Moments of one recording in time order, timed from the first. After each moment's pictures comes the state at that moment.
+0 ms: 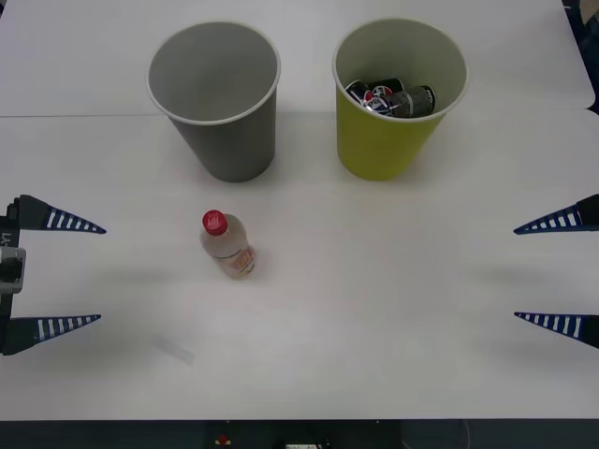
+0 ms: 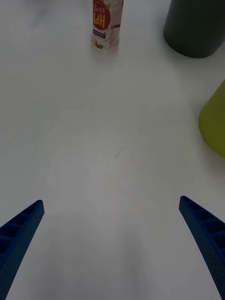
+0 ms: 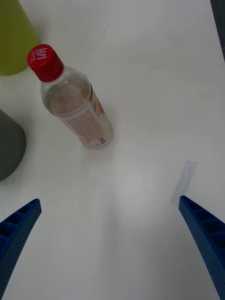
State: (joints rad) right arm 0.26 -1.13 -0.26 -2.01 1.31 -1.13 -0.09; left arm 0.26 1.13 0.26 -2.01 -1.31 -1.13 -0.09
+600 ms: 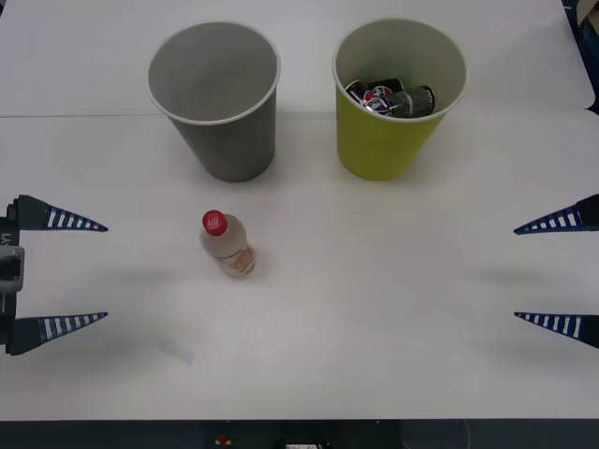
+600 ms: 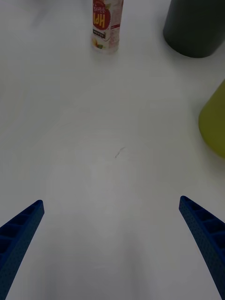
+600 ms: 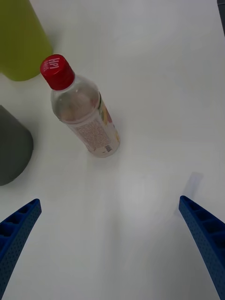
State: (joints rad) right arm 0.26 -1.13 -0.26 -2.01 1.31 -1.13 -0.09; left arm 0.27 1.07 0.28 -2.01 -1.30 -1.13 -0.09
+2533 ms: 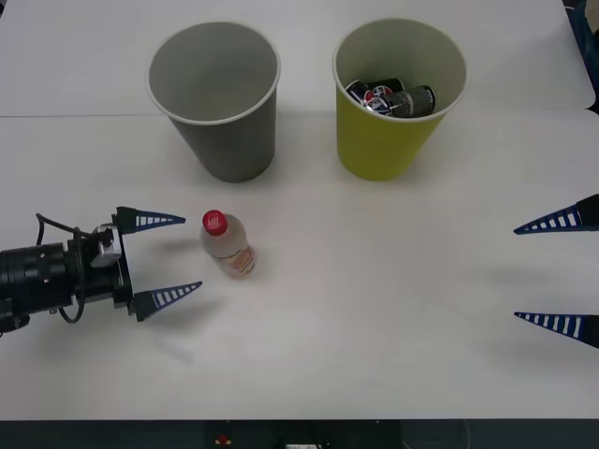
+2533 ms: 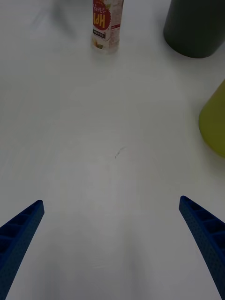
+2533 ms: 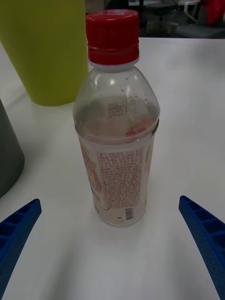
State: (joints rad) right arm 0.26 -1.13 -0.26 -2.01 1.31 -1.13 -0.09; left arm -0.16 0.73 -0.13 -1.31 -1.05 -1.11 -0.41
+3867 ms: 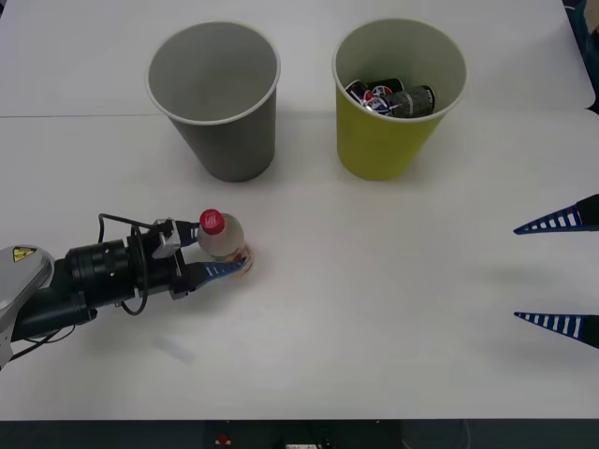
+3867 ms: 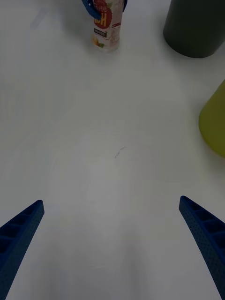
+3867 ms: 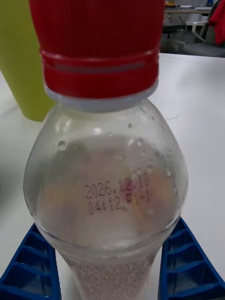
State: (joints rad) right arm 0.26 -1.13 -0.26 -2.01 1.31 -1.13 -0.09; left arm -0.23 0.61 -0.25 -1.28 -1.05 -0.98 -0.40
